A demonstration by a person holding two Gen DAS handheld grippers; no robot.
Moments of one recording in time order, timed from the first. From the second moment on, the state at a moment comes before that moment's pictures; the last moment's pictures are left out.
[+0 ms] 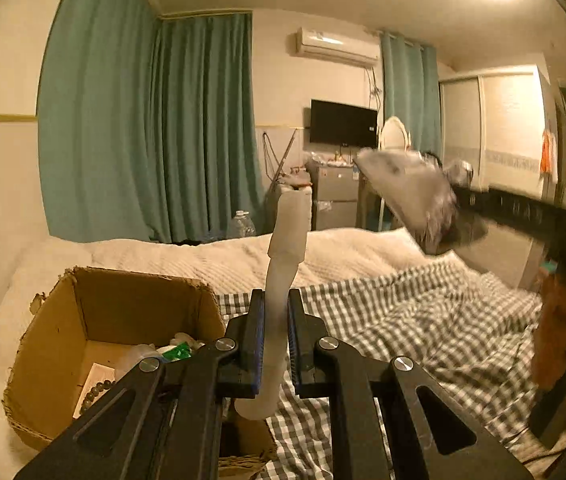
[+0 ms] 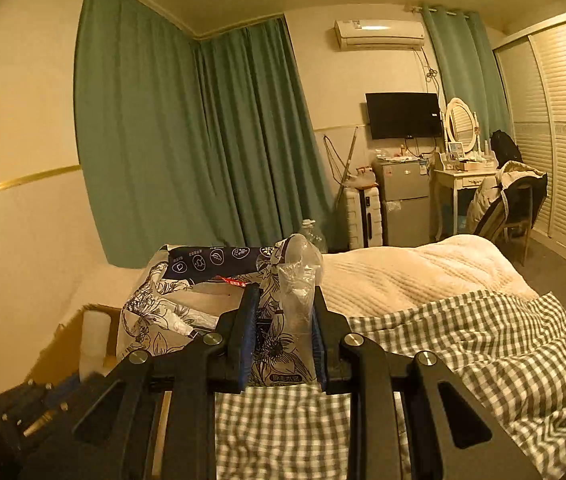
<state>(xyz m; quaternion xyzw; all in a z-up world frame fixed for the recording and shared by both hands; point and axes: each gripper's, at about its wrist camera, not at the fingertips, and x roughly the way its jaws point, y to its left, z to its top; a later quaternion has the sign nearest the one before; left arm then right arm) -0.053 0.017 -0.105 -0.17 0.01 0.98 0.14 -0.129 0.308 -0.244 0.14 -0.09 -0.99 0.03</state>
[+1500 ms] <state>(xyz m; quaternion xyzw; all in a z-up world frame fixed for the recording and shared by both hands) -0.124 -0.104 -0.136 -0.21 0.00 0.98 0.01 -0.203 0.134 -0.321 0.23 -0.08 -0.96 0.15</state>
